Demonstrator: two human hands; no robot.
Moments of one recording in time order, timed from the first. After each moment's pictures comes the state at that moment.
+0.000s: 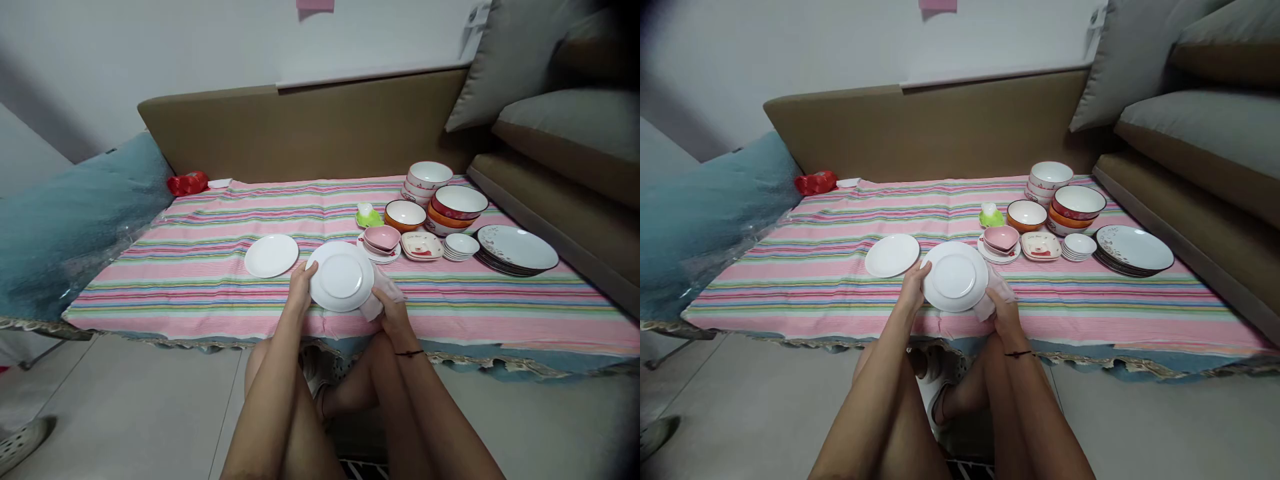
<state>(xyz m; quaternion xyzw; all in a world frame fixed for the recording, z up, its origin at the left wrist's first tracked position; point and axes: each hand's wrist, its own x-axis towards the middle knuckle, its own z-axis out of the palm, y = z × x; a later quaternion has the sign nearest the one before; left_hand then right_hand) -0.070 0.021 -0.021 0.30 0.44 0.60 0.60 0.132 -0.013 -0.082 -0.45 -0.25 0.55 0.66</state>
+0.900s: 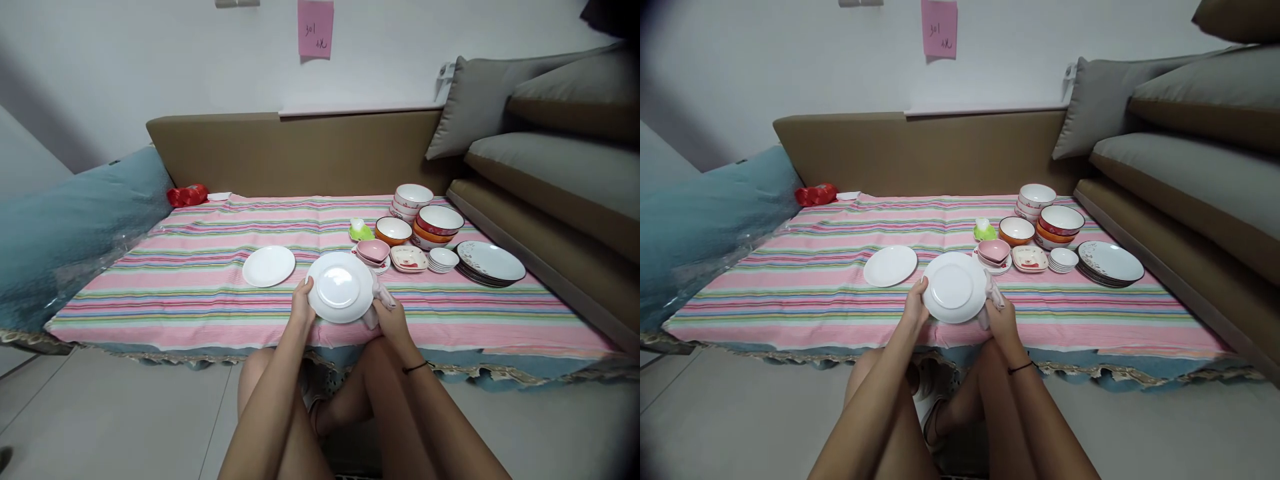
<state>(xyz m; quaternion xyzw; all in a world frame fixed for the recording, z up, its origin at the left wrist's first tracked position) -0.056 0.011 -0.036 0.18 0.34 0.66 0.65 0.148 -0.030 -0.049 -0.61 -0.49 0.33 0.53</state>
